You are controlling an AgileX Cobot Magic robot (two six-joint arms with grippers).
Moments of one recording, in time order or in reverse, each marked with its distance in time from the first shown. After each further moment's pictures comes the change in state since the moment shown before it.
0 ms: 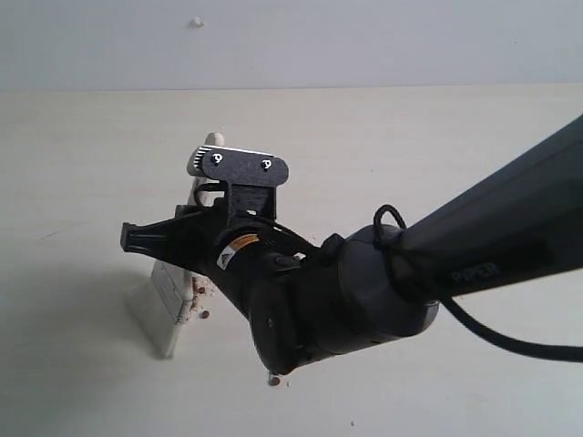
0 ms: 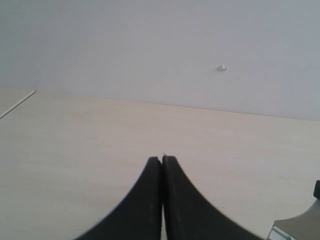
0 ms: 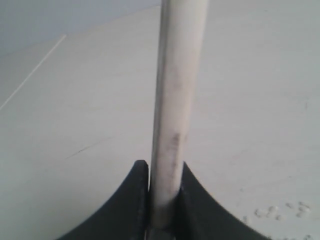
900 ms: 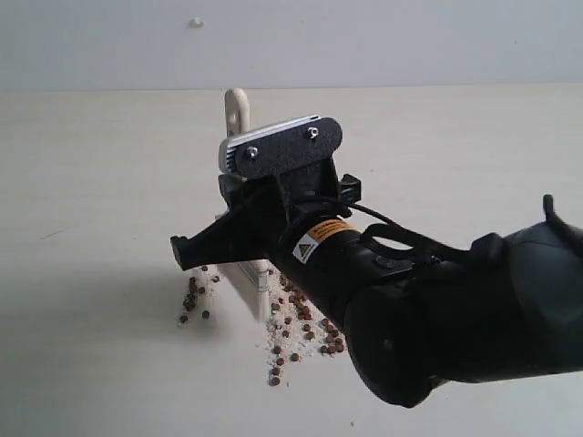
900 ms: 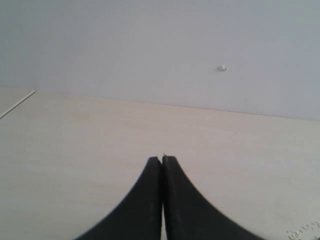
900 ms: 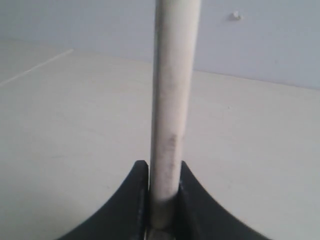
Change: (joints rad) left arm 0.000 0.000 0.000 0.000 0.000 0.000; right arm 0.000 -0.283 0.264 -0.060 -0.124 -0.375
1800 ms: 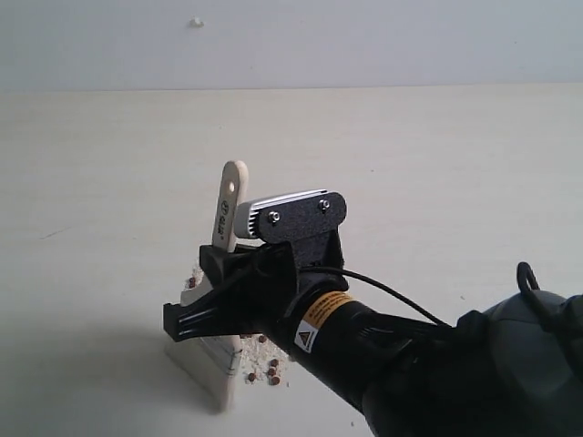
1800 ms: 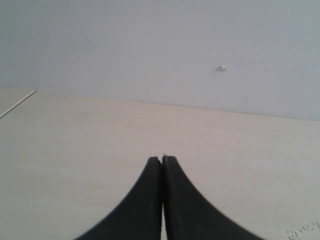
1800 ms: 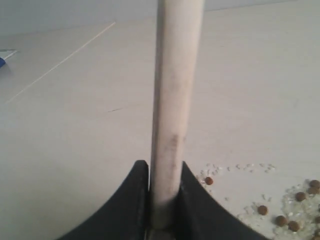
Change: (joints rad) left arm 0.000 0.000 0.000 0.000 0.000 0.000; right arm 0.069 0.083 0.114 -0.186 -0.097 0.444
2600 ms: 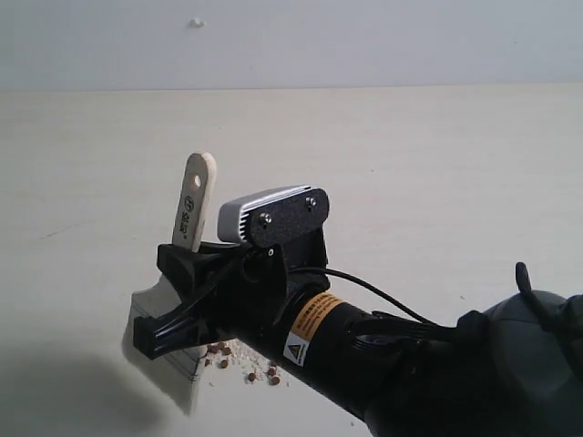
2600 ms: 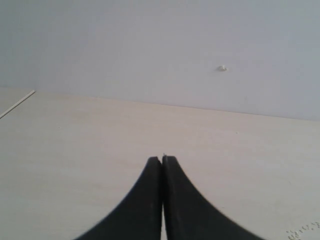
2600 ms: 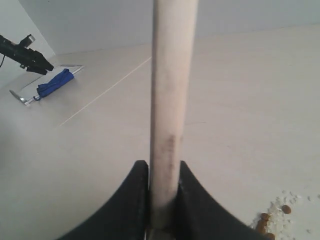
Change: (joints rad) left arm 0.000 0.000 0.000 0.000 0.000 0.000; right arm 0.000 0.000 0.000 -0.210 -0.110 0.136
